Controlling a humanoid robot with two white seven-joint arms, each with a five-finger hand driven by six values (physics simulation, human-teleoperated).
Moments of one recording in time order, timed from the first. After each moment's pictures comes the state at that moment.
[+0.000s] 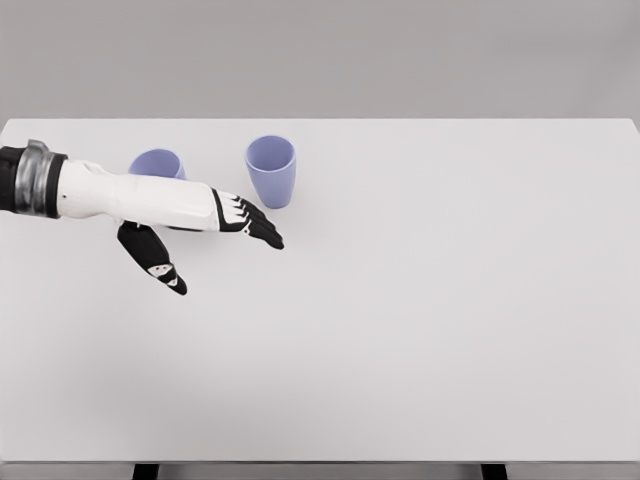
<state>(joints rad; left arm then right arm) -1.26 1.00 -1.41 -1.65 0.39 -0.61 -0.60 -0.04 0.00 -0.09 0.15 0.08 -0.20 0.17</state>
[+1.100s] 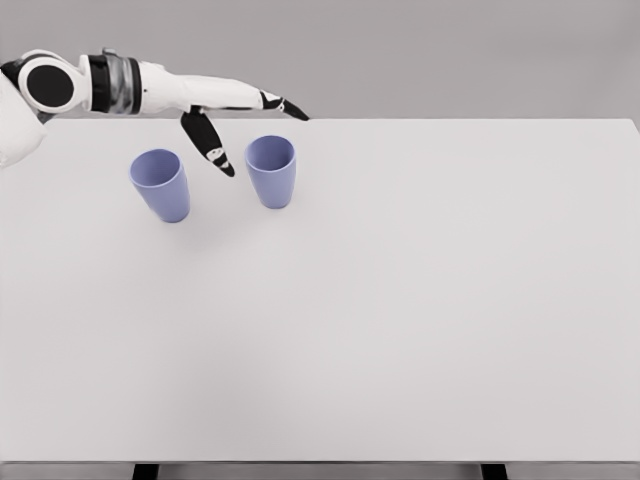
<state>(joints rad) -1.36 0.52 -1.44 -0.87 0.34 -0.61 -0.59 -0.01 0.00 -0.09 0.15 0.07 -0.20 0.17</state>
